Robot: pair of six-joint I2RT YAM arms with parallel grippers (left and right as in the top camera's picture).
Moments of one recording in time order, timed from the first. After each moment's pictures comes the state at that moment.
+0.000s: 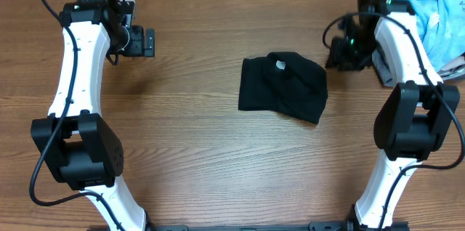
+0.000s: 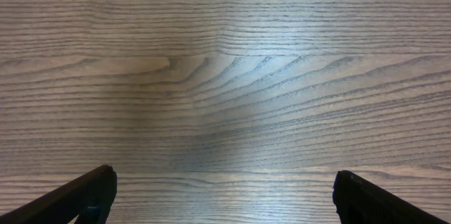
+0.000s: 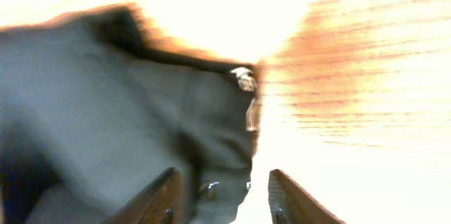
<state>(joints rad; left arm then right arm) 0.09 2.00 1.86 -1.10 0.05 0.06 -0.05 2.18 1.98 -1.34 -0.24 0.03</state>
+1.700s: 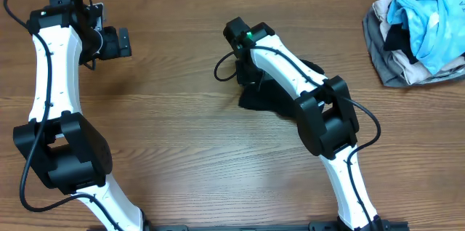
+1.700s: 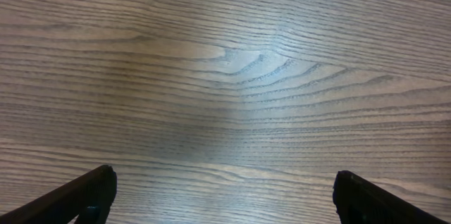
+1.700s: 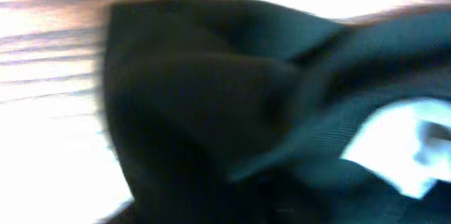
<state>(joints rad) 0.23 2.00 1.86 -1.11 0.11 0.03 0.53 2.42 2.04 -1.18 0.16 0.49</state>
